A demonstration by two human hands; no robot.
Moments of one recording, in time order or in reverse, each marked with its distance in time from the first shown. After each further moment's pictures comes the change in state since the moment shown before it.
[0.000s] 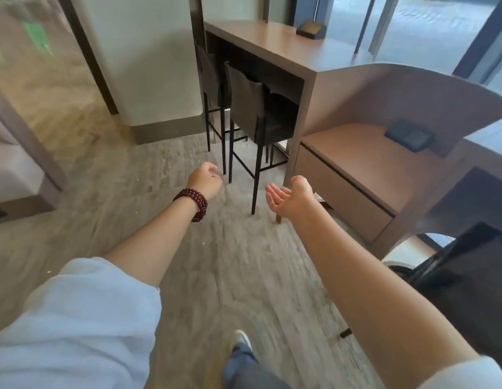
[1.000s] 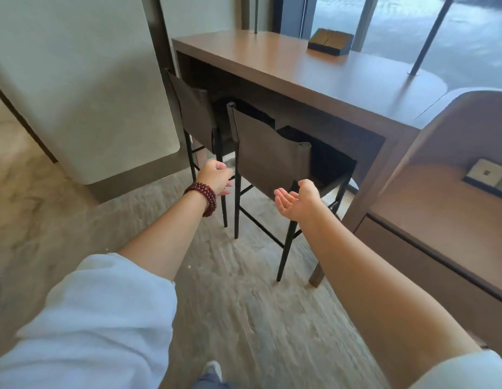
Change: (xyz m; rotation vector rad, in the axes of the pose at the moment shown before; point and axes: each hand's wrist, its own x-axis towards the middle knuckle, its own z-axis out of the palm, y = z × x) left_hand 0.598 0.033 -0.043 -0.244 -0.230 -0.053; right_hand 0.390 -0.160 0.381 0.157 0.180 -0.110
